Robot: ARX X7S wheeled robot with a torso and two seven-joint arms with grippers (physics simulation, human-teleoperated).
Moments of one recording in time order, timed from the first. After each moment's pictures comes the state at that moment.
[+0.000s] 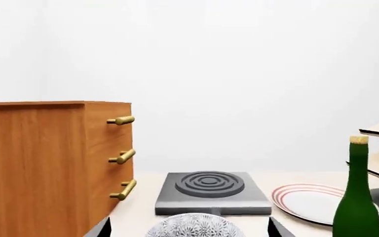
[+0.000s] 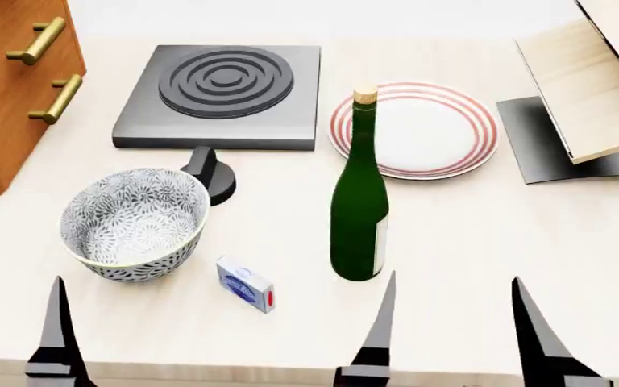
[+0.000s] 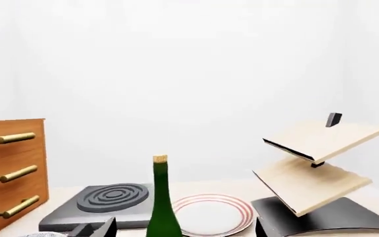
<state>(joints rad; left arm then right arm) 0.03 -0.16 0.06 0.59 -0.11 -0.26 -0.16 -0.01 0.14 -0.07 -0.70 0.16 0.35 0.18</state>
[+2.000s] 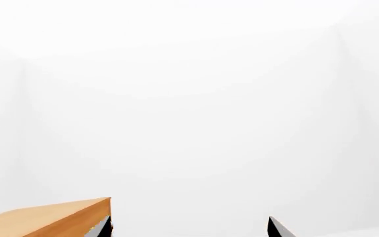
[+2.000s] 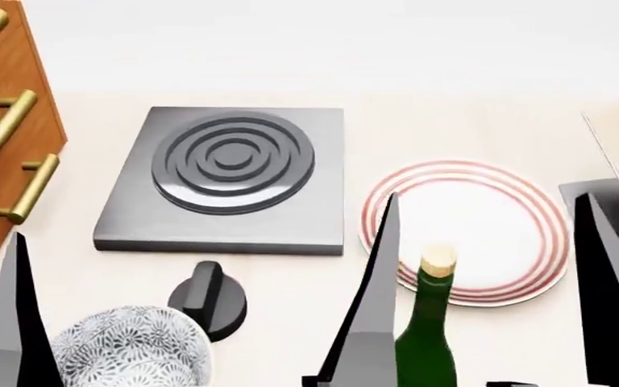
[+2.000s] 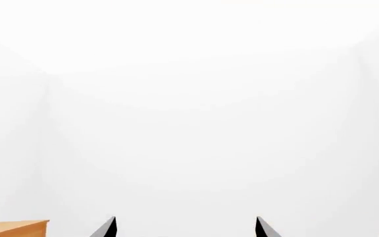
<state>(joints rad) -0.41 -0.84 0.71 1.04 -0.46 -0.36 -1.02 0.56 0.96 -0.81 -1.04 0.60 0.09 1.16</state>
